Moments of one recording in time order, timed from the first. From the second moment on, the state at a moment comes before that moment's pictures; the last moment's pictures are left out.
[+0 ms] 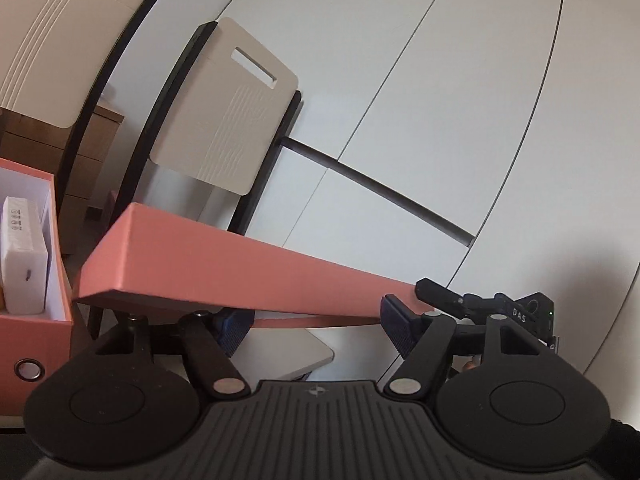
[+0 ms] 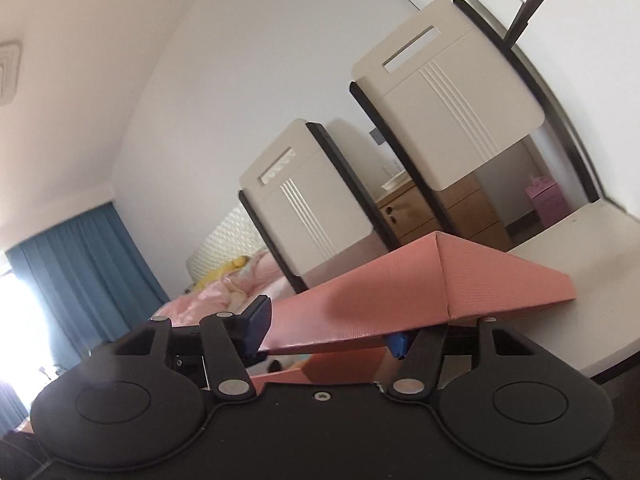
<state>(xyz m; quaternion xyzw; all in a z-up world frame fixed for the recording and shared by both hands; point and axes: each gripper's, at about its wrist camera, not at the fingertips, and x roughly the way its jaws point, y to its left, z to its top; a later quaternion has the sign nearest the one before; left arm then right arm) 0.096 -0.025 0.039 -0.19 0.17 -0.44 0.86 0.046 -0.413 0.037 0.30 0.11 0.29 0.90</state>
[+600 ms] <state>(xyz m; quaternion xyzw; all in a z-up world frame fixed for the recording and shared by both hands) 0.142 -0.015 -0.064 -0.26 0.29 -0.38 0.84 0.085 -0.441 -0.060 0.42 0.24 0.22 0.85</state>
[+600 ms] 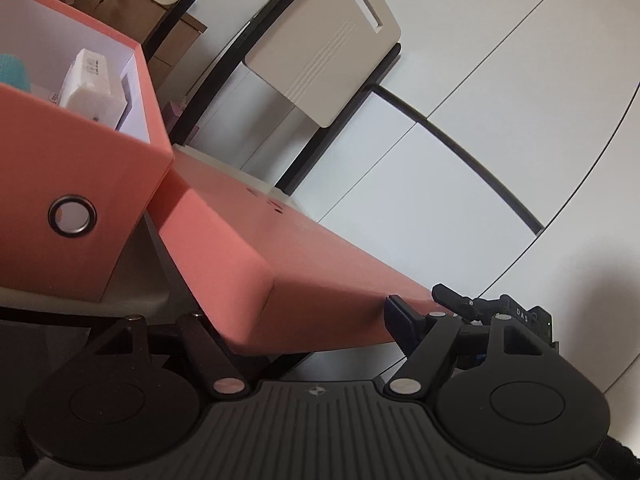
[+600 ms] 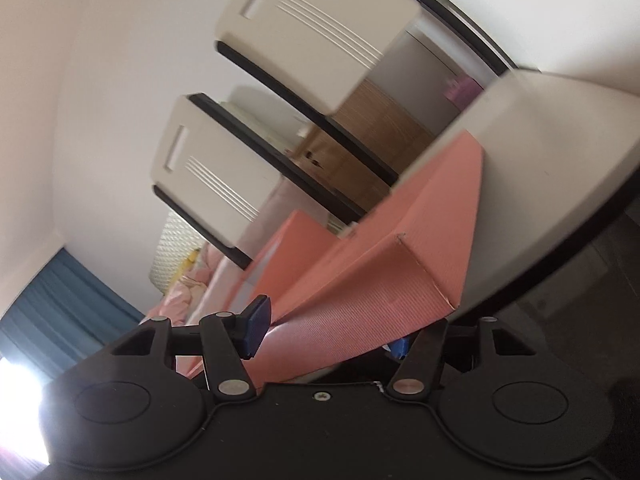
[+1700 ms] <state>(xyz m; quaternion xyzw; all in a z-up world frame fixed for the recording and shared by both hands) 0.177 0.012 -0.136 -0.29 0.37 -0.31 0.82 0.116 -0.482 -0.133 0.41 0.31 0.15 0.85</state>
